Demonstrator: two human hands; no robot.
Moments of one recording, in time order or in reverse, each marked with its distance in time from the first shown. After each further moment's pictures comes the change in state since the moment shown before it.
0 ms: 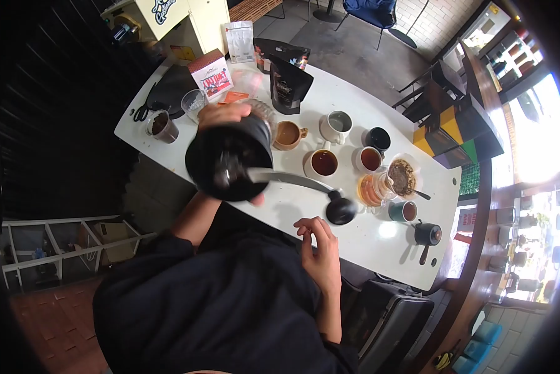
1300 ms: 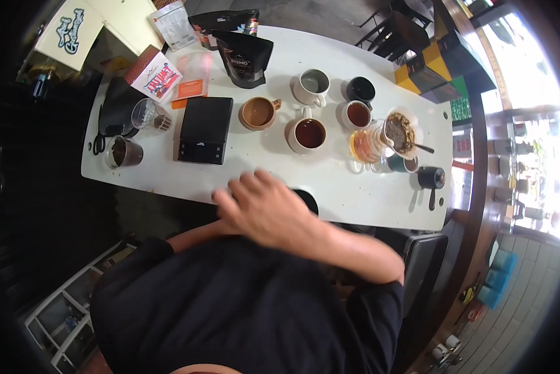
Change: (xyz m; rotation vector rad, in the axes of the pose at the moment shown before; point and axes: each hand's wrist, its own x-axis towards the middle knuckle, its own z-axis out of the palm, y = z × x) left_hand -0.164 0.025 0.001 -0.816 -0.918 -1.216; right_hand 0.111 -0.049 0.049 -0.670 -0.358 -0.572
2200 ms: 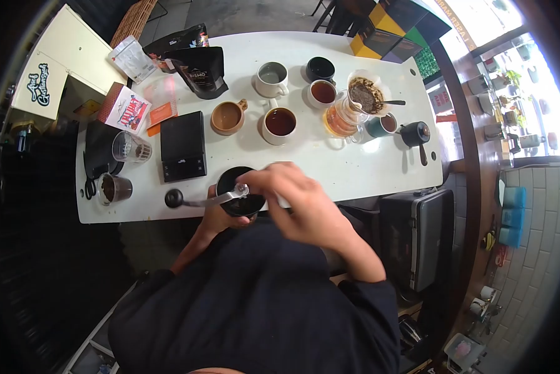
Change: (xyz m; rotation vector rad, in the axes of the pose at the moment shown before) left_hand -0.024 -0.004 -0.057 0.184 0.085 0.152; right_hand -0.062 -0.014 -0.021 0.555 0.470 0.402
